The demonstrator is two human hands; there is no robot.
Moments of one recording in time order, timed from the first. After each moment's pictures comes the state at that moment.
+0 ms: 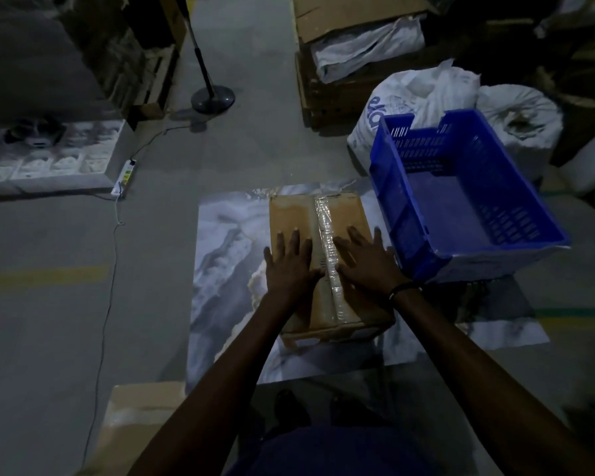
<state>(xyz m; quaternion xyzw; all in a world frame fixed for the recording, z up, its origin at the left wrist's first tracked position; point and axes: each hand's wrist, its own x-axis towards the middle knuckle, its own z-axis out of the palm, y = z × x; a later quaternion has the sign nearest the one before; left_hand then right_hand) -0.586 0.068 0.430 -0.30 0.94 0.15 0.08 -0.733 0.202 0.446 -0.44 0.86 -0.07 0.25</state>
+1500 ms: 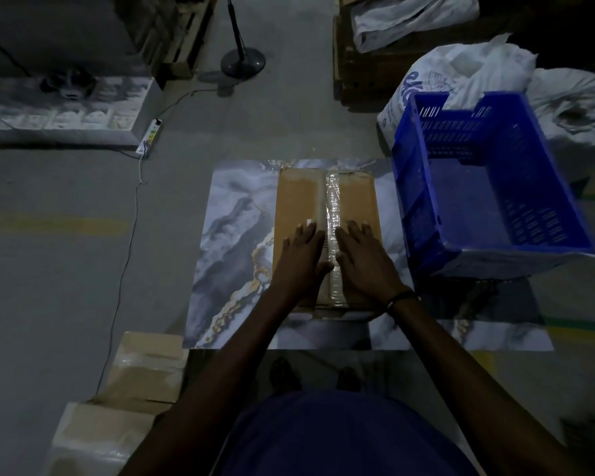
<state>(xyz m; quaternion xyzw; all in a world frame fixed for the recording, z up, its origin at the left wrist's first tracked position) -0.576 0.103 0.431 -0.28 0.93 0.23 0.02 -0.709 0.221 0.430 -0.51 0.83 -0.15 0.17</state>
